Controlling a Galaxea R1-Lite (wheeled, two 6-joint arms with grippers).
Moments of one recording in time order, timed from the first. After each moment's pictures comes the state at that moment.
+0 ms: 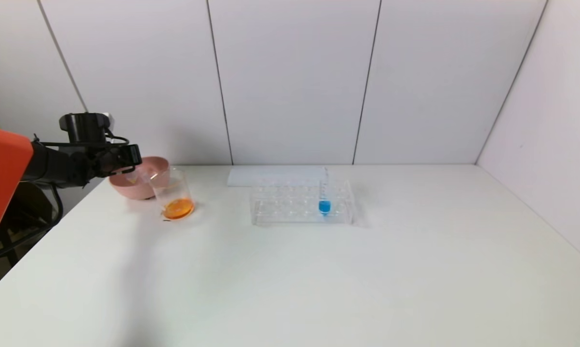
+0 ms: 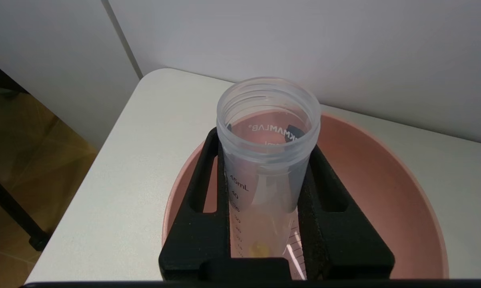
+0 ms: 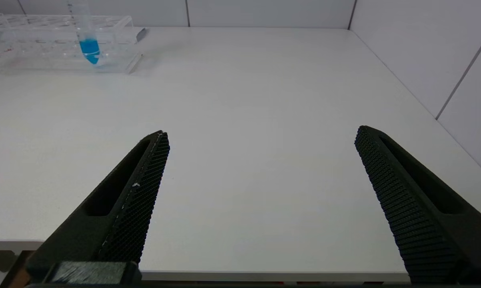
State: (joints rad) left arm 0.18 2.28 -1.60 -0.38 0.04 -0.09; right arm 0.00 0.00 0.00 0.00 0.00 0.00
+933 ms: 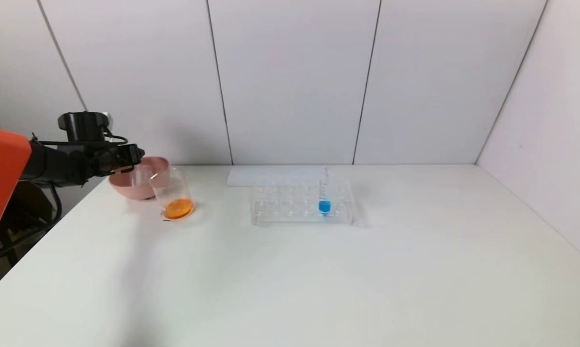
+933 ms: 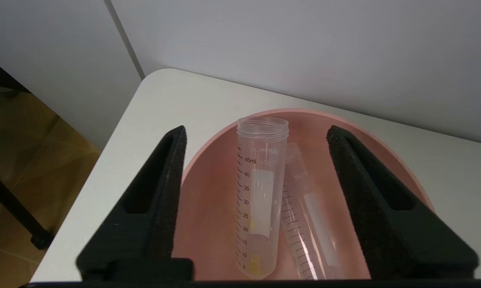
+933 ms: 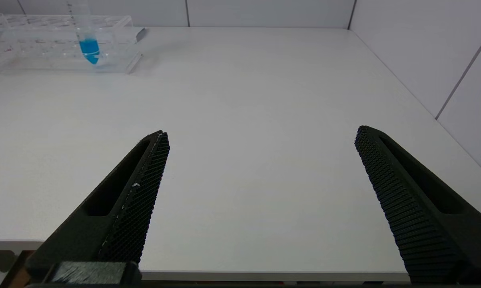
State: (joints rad) left arm 0.19 2.28 -1.61 -0.36 0.04 -0.09; right arm 0.00 0.00 0.00 0.00 0.00 0.00
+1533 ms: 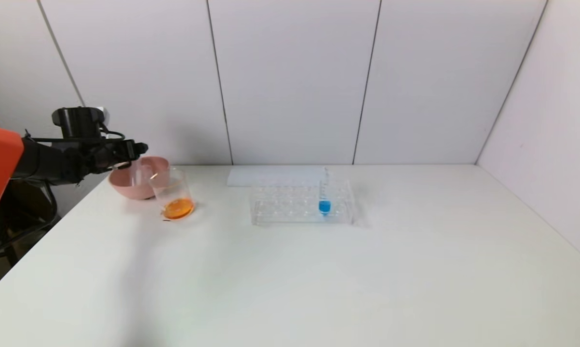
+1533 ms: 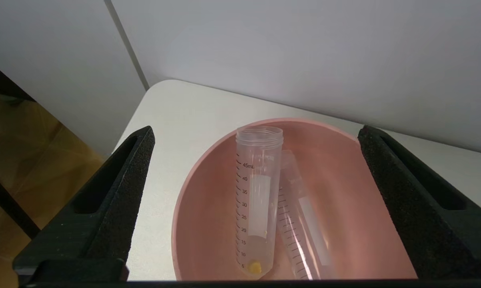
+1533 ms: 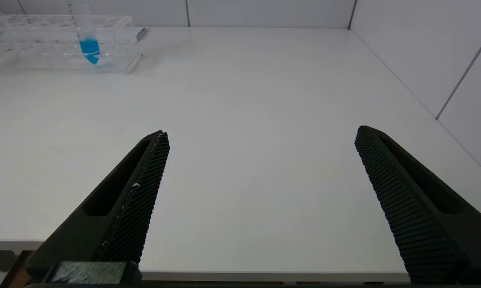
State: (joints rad) left arm 0.19 2.24 -1.58 -0.38 0.04 -0.09; right arm 0.00 0.00 0.00 0.00 0.00 0.00
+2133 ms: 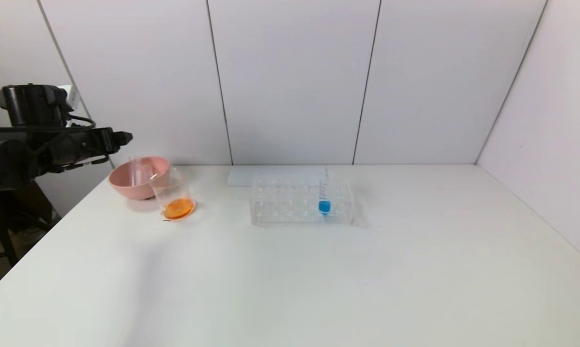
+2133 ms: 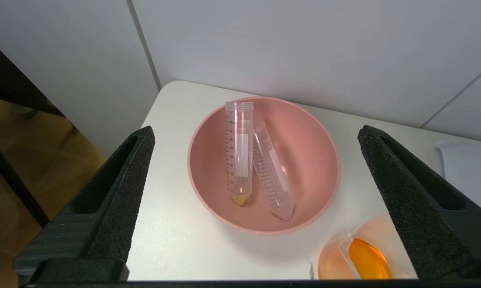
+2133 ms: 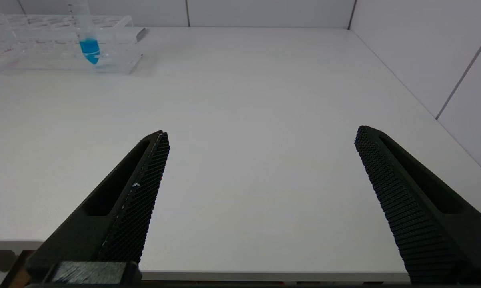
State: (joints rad) left arm 0.16 1.88 -1.23 -0.42 0.04 -0.08; right arm 0.00 0.00 0.00 0.00 0.00 0.00
